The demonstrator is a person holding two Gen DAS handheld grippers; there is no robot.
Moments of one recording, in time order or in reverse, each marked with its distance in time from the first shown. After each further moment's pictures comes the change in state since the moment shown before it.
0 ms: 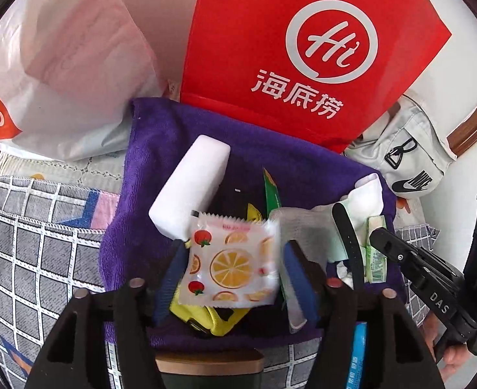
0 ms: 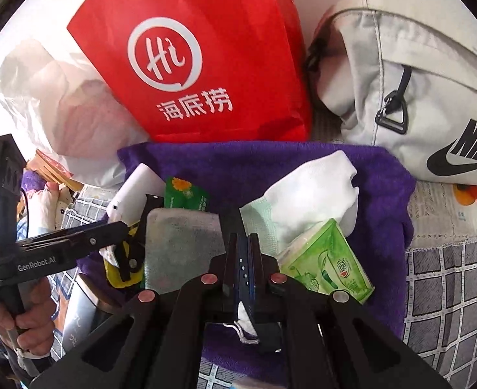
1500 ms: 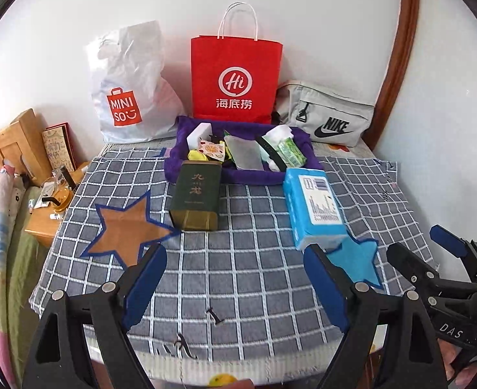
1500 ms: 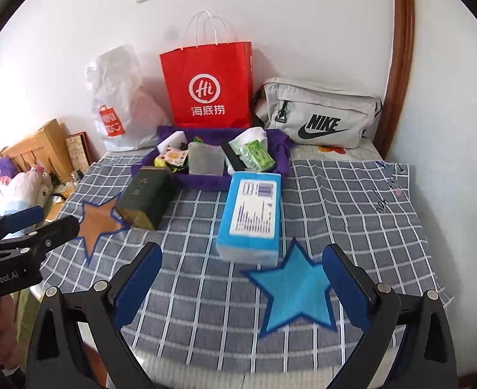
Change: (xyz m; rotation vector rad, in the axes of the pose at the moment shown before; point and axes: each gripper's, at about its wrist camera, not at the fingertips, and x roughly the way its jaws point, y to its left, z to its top) left arm -0.262 -0.079 -0.270 0.175 -0.265 0.153; right arm -0.280 0.096 -0.243 -0.042 -0.212 -0.299
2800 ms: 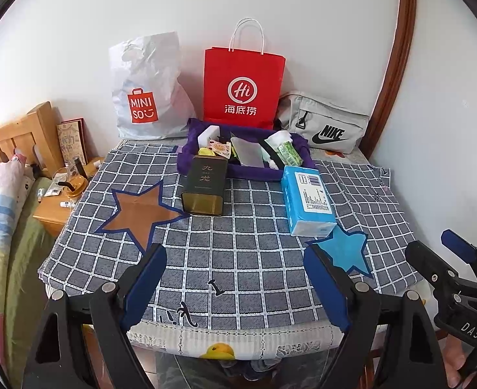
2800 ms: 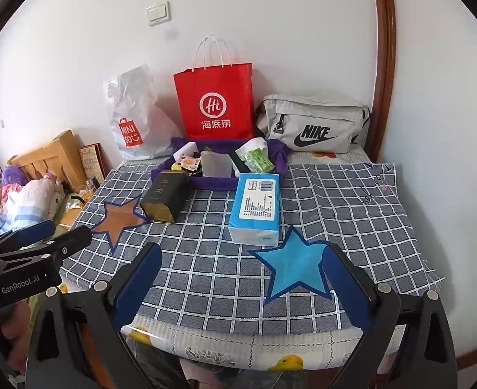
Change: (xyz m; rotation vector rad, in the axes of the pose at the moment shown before) left arm -0.046 0.005 -0.037 -0.044 -0.051 0.011; right arm -0.071 0.003 -0.031 0.018 -0.068 0.010
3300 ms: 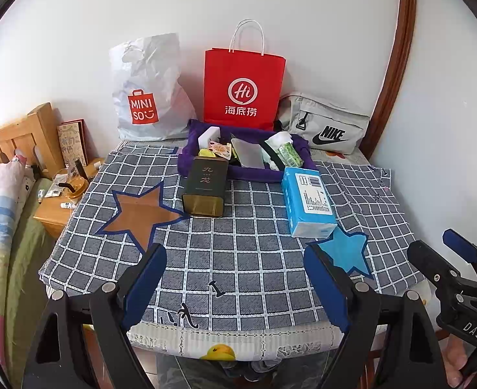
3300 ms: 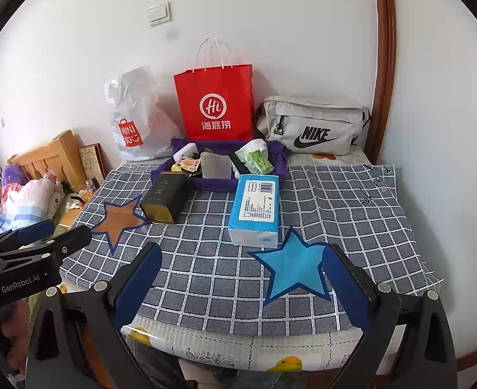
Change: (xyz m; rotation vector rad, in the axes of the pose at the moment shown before) left arm -0.001 0.002 0.002 0.003 0.000 -0.001; right arm -0.002 0.000 -0.001 -0.004 -0.006 0.000
